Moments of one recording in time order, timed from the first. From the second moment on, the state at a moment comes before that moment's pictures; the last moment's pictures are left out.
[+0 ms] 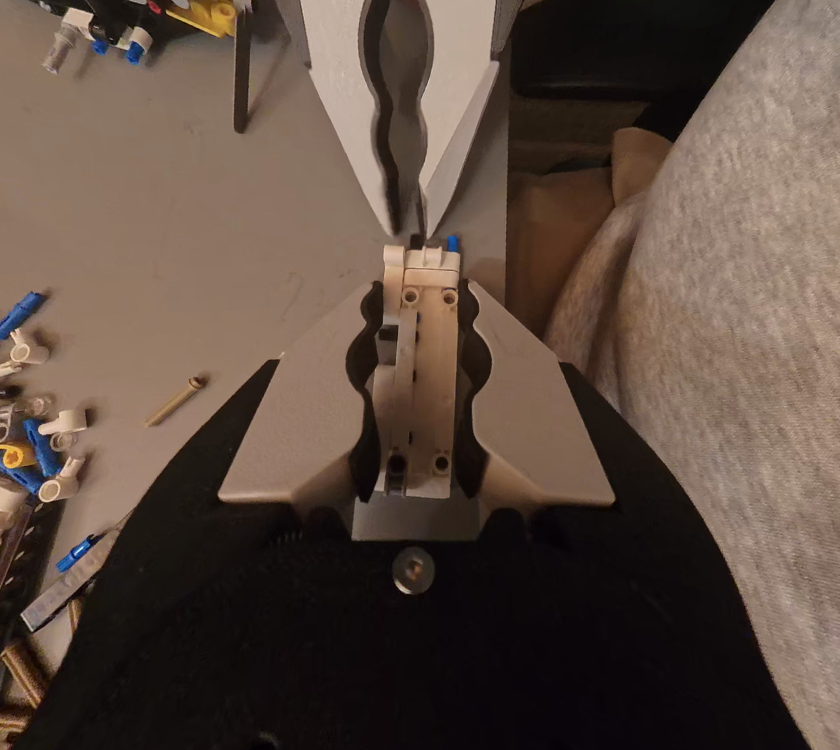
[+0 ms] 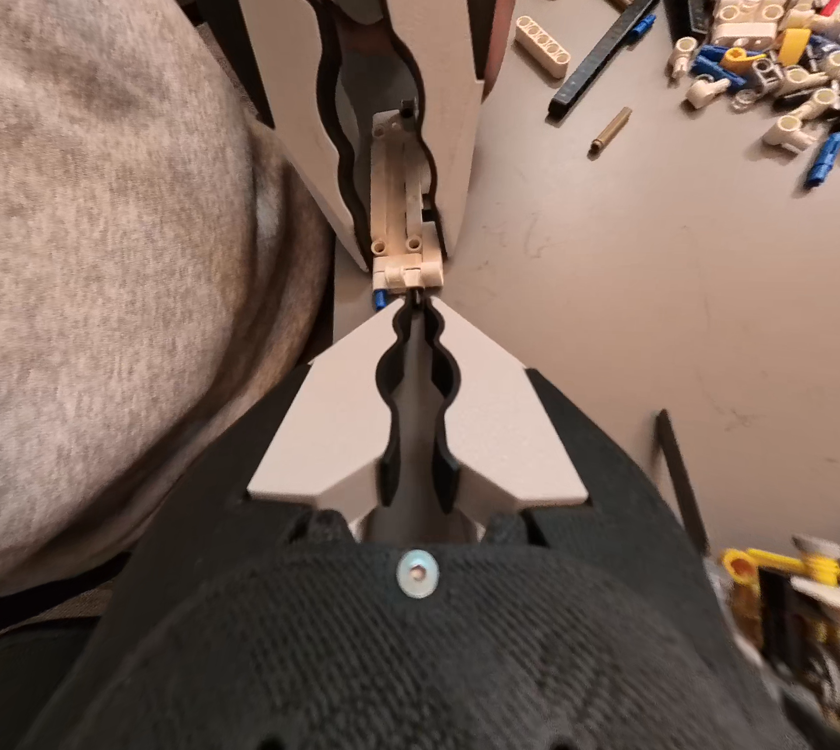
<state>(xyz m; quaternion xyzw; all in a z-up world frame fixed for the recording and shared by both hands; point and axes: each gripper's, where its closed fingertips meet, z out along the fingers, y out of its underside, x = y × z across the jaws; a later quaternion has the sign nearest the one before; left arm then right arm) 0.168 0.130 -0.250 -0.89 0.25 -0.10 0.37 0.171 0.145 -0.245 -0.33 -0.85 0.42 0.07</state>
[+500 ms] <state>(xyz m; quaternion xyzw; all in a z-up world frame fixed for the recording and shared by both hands) 0.167 0.130 -0.249 -0.89 0.24 -0.09 0.37 0.166 0.132 -0.228 -0.42 -0.77 0.44 0.18</state>
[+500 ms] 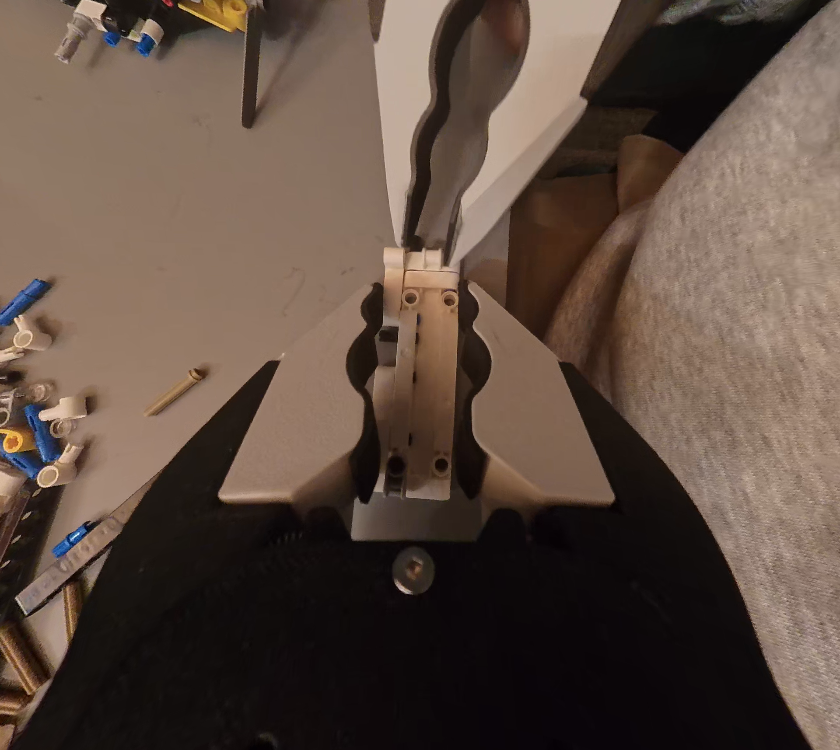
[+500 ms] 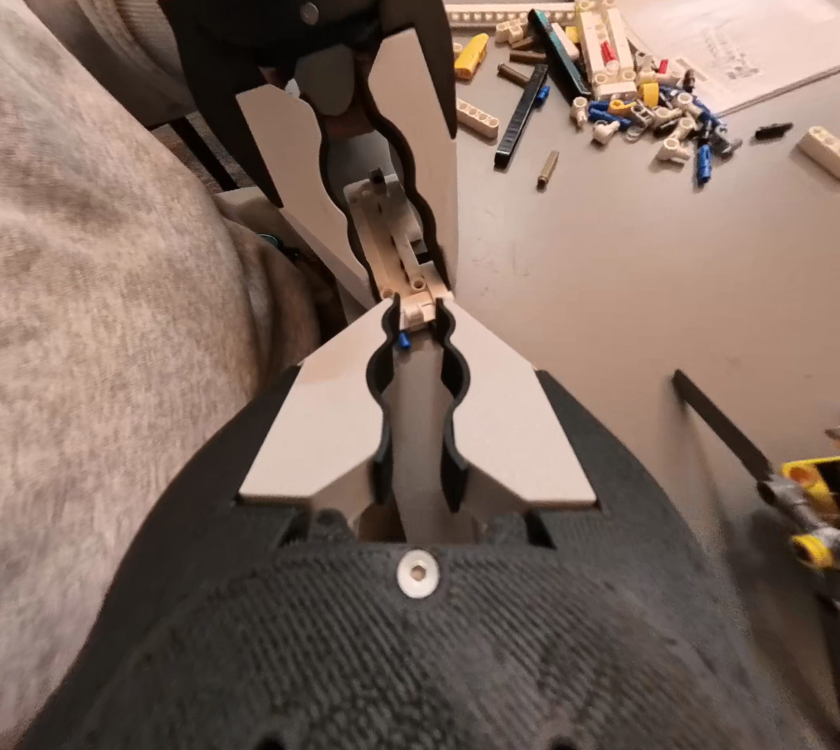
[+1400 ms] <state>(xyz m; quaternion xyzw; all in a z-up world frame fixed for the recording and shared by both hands) 0.139 0.136 -0.249 -0.92 0.11 0.01 0.39 0.137 0.144 -0.235 -0.51 -0.72 0.40 0.26</state>
